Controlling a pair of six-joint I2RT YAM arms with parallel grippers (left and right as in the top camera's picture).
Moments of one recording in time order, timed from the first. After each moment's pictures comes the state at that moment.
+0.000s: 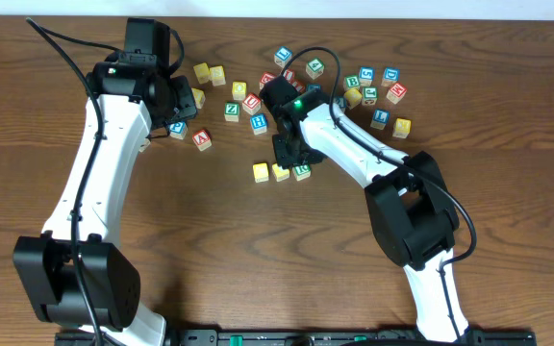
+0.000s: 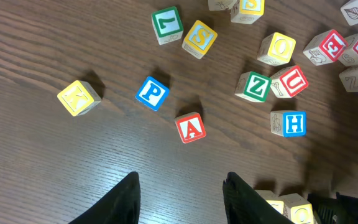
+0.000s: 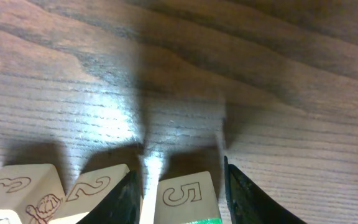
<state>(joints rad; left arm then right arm) -0.09 1.74 1.59 -1.01 -0.03 -0.38 0.60 2.25 1.78 -0.99 0.05 0.43</state>
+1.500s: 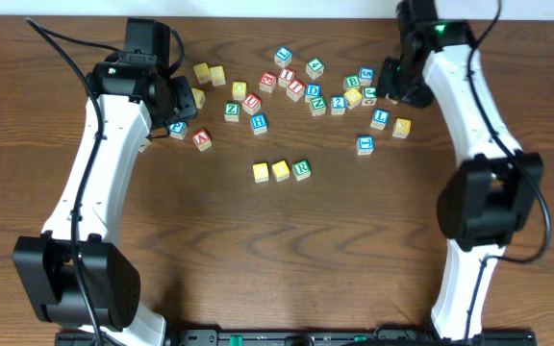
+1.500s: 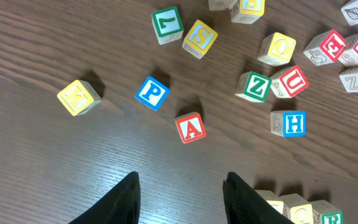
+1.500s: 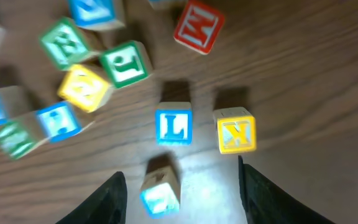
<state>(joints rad) -0.09 1.74 1.59 -1.00 -0.03 -0.38 0.13 2.22 2.03 -1.17 0.05 0.44</state>
